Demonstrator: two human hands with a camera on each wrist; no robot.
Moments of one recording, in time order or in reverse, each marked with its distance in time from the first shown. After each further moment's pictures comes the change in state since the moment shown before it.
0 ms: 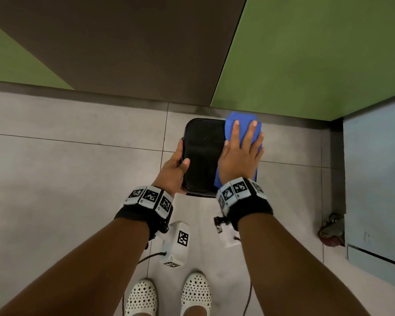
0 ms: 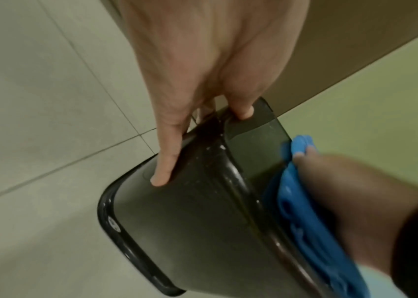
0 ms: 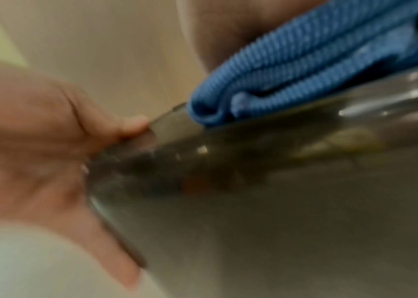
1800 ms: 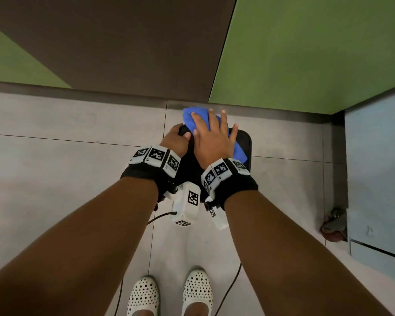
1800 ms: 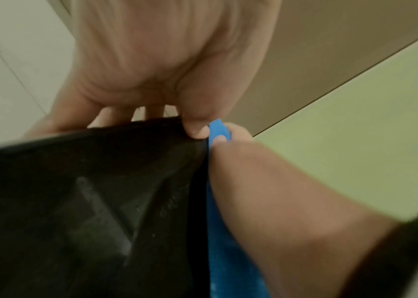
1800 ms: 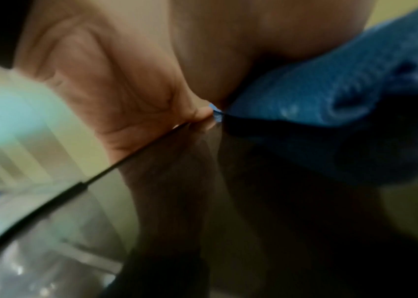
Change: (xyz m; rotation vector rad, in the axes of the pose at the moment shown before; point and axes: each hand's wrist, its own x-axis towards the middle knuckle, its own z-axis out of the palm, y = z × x) left_hand 0.040 0.045 0.006 0.458 0.173 0.036; right_hand 0.011 -0.040 -0.004 0.010 -0.250 -0.289
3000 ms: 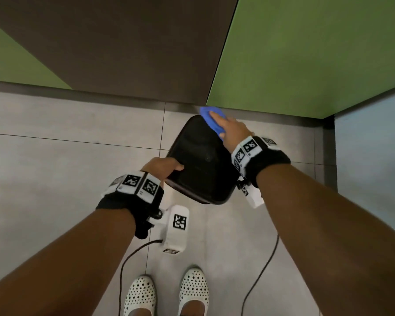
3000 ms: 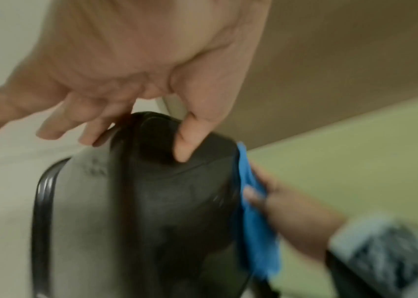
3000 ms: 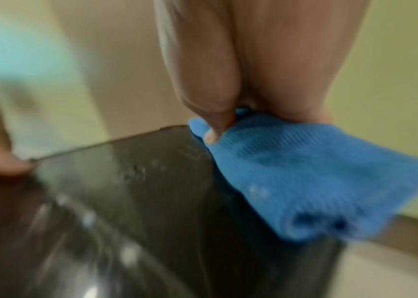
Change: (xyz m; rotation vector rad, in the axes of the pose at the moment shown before) left_hand -0.038 -0.035 -0.011 -0.168 -0.080 -0.442; right_hand 0.016 0.035 -0.053 0.071 -0.311 0.061
